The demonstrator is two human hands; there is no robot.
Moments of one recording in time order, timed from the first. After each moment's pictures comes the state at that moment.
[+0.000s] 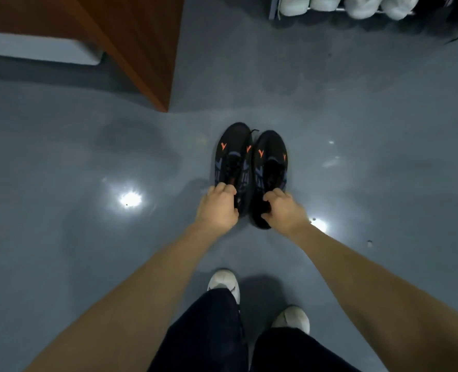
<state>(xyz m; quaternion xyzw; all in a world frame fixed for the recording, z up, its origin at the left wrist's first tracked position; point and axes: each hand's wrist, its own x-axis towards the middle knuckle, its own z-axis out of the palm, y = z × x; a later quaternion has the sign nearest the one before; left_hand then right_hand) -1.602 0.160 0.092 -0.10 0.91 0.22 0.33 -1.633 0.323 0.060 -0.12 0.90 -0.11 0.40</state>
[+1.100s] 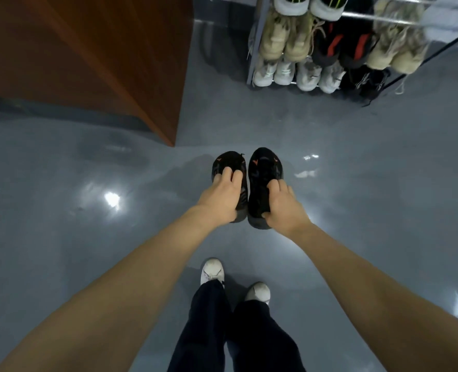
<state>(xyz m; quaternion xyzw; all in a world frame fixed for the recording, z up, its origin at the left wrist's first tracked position) -1.659 0.162 0.348 0.02 0.93 0.20 0.32 -1.673 0.324 0.336 -0.12 0.93 -0.14 0.33</state>
